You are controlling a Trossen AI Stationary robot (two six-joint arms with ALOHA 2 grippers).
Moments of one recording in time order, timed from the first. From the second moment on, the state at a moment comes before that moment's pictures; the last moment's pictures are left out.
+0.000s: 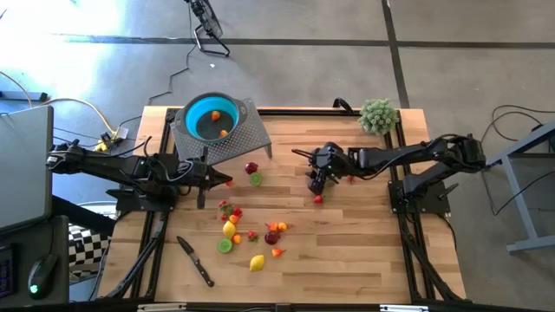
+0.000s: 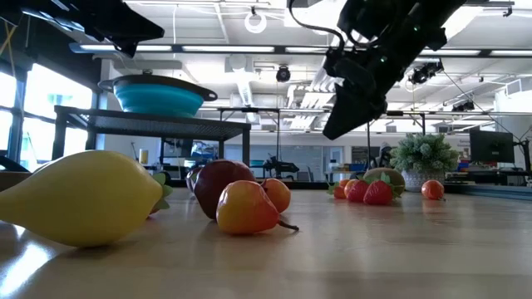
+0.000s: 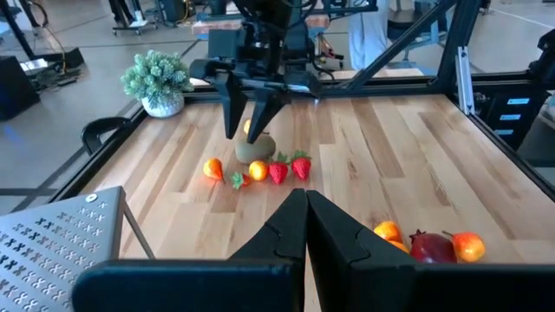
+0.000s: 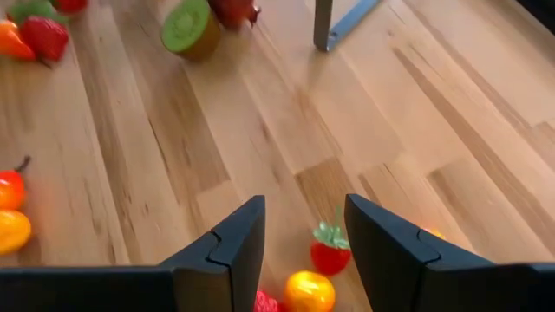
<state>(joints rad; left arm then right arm) -0.14 0.59 0.47 -0.05 -0.20 0.02 -0.10 1.43 0.82 -0.21 0.18 0.31</state>
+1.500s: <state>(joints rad) -0.14 0.59 0.47 -0.06 -0.20 -0.01 -0.10 1.68 0.81 -0.09 0.31 0.32</state>
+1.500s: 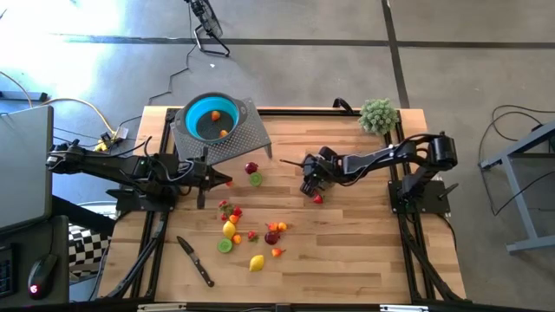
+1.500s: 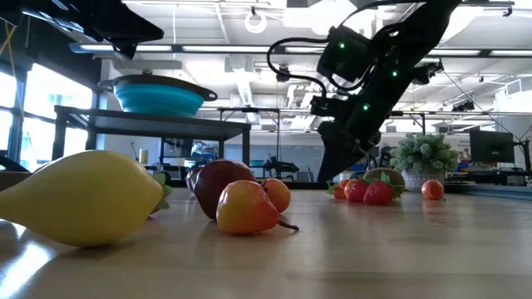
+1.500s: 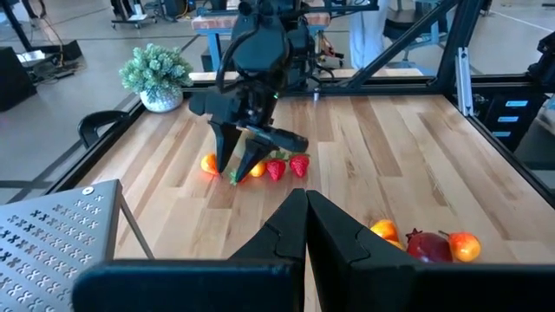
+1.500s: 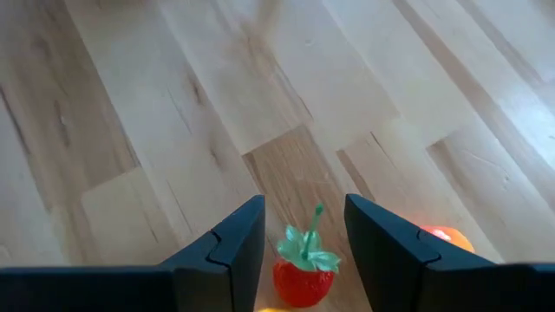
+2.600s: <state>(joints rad) -0.14 0.59 0.47 -0.06 -0.20 -0.01 -0.10 1.68 0.81 -0.06 0.31 0.31</state>
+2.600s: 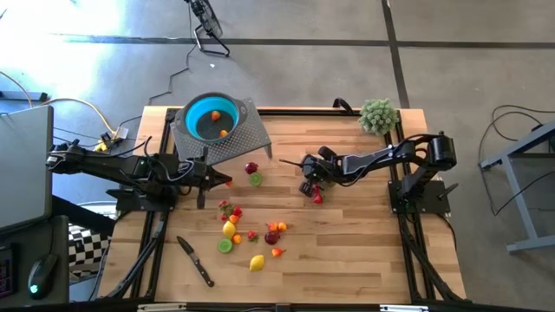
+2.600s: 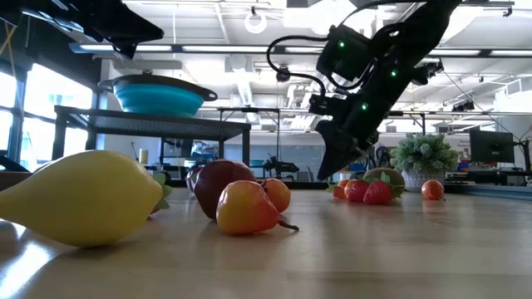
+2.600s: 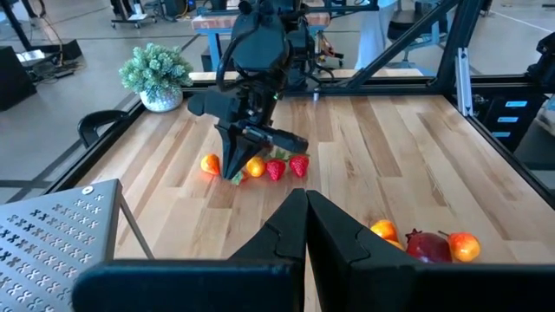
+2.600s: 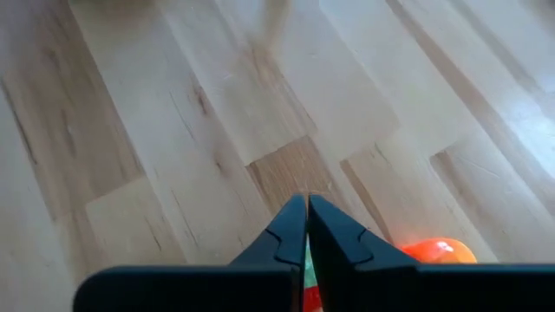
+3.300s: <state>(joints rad) -0.14 0.59 0.47 -0.06 -0.20 -0.01 -0.10 1.57 0.81 0.15 0.24 0.23</state>
